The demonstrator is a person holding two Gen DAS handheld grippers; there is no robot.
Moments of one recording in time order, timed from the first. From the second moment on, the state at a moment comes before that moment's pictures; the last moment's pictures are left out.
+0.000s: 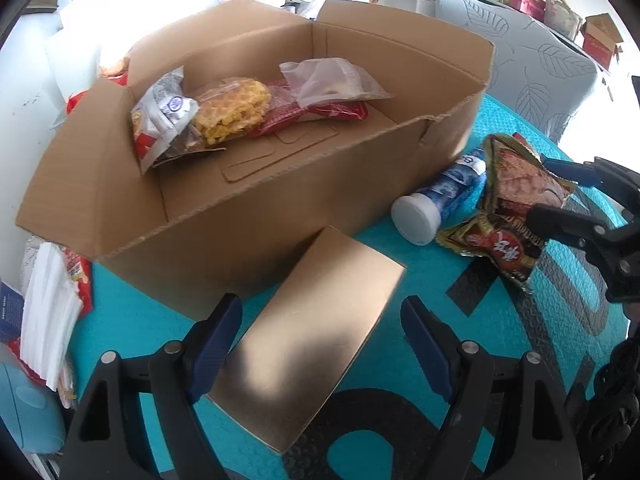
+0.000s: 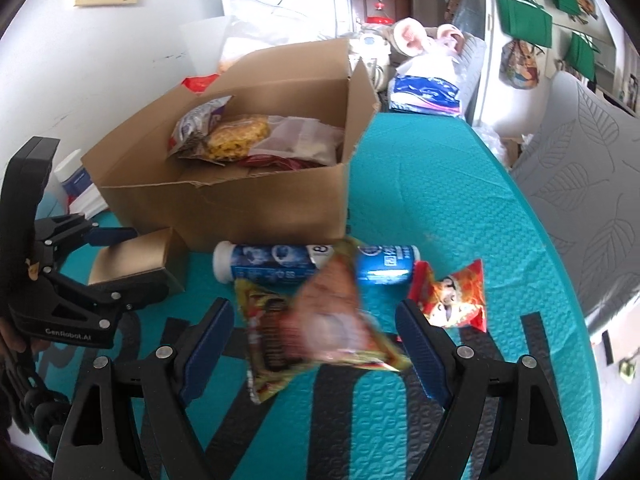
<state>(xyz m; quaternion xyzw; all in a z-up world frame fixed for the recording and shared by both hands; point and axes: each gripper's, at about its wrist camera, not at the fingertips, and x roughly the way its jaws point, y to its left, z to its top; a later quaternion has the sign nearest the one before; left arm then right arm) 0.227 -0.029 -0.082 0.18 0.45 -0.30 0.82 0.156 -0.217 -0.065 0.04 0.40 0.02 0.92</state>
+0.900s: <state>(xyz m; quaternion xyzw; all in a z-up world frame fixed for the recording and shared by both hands) 0.188 -0.027 -0.092 0.09 0.49 -0.30 0.81 0.148 -0.214 -0.090 0.11 0.41 0.11 0.90</state>
